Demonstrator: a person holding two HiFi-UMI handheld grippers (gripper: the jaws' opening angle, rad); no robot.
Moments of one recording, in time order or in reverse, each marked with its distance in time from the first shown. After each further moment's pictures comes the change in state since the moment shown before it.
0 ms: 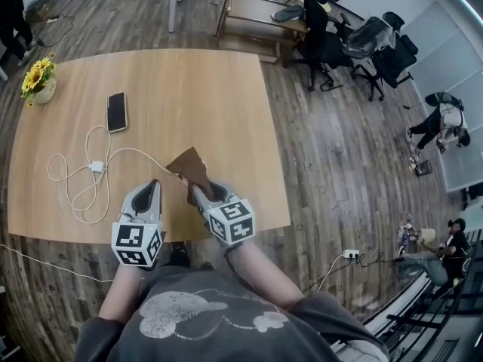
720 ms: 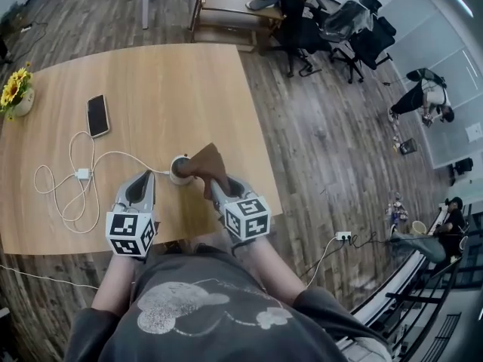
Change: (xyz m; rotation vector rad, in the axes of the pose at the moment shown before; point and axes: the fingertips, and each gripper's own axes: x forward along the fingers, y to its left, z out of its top) left arm 0.029 -0.004 0.000 0.019 0.032 -0.100; right arm -0.054 -0.063 -0.008 0.040 0.003 -0.217
